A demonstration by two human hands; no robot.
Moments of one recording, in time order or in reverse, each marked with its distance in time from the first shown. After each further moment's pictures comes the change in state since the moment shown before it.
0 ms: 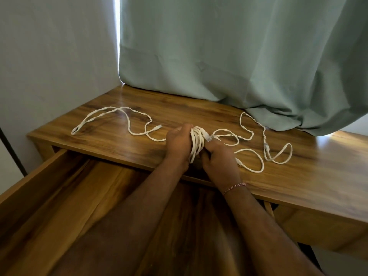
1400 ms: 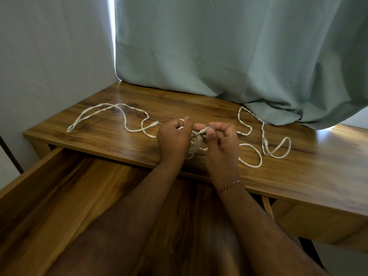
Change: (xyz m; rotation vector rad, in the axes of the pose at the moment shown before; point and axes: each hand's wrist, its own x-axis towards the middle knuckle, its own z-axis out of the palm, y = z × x) left_hand 0.012 -0.015 -0.009 0.485 0.187 0.656; right_hand -0.003 -0.023 -0.002 0.809 0.347 0.244
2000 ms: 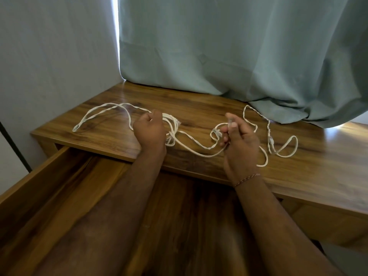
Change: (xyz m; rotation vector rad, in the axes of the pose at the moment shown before) left_hand 0.041 -0.012 -0.040 -0.217 0.234 -0.290; right_hand 0.019 0.001 -0.023 0.289 0.133 0.287
